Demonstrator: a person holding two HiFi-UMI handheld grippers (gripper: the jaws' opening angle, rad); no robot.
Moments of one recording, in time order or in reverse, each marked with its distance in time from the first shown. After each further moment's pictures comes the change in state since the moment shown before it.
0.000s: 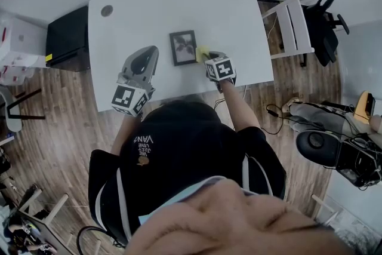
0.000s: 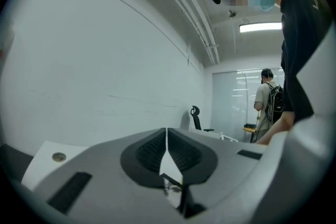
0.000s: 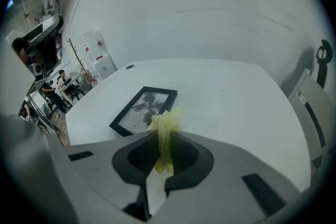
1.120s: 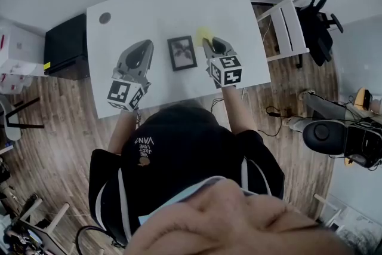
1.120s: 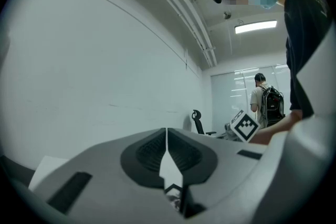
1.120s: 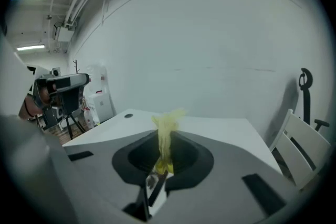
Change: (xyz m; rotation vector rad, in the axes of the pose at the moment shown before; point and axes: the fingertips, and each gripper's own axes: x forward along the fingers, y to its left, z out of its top) left arm 0.010 0.025 0.026 0.054 -0.059 -0.002; right arm -0.101 0.016 0.131 -0.045 -0.480 -0.089
